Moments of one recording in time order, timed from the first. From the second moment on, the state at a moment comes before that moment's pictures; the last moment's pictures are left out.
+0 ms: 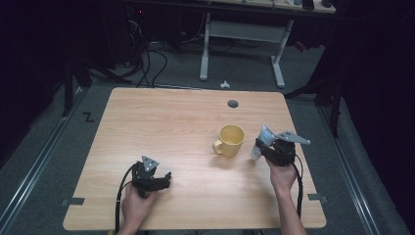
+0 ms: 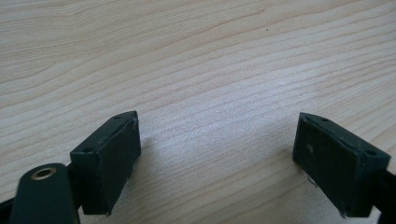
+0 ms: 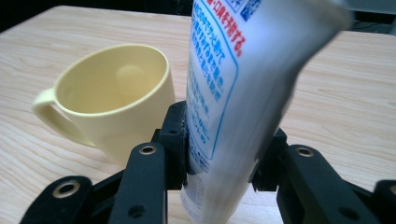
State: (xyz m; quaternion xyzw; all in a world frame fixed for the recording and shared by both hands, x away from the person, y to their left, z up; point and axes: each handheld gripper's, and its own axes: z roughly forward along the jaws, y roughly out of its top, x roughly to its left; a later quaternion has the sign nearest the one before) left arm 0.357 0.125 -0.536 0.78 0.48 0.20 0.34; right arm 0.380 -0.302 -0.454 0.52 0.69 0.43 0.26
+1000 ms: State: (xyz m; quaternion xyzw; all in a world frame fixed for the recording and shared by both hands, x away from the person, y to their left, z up) left arm 0.357 0.125 -0.536 0.78 0.48 0.20 0.34; right arm 0.367 -0.295 -0.416 0.48 0.72 0.44 0.24
